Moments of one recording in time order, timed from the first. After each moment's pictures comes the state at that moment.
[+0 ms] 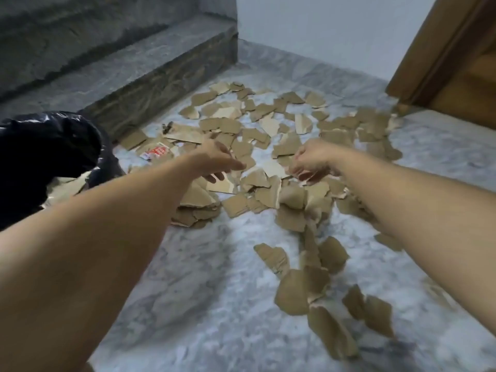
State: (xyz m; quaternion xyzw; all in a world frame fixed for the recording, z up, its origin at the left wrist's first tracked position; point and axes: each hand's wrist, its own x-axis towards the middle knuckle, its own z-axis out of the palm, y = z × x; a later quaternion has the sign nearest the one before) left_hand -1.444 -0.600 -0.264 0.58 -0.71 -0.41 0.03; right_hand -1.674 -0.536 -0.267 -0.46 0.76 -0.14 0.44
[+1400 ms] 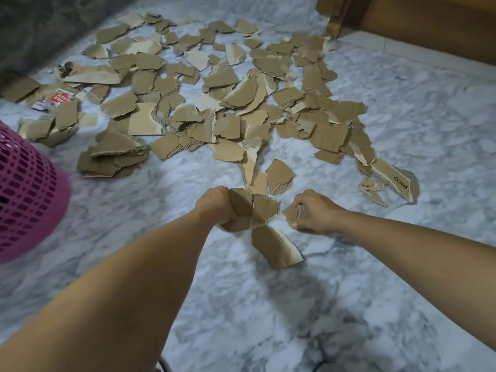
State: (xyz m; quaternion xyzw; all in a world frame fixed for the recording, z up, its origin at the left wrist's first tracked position) left_hand -1.534 -0.405 -0.477 0.53 -0.80 -0.25 -0.17; right_hand -1.734 -0.269 -0.468 -0.52 0.79 0.00 0.32
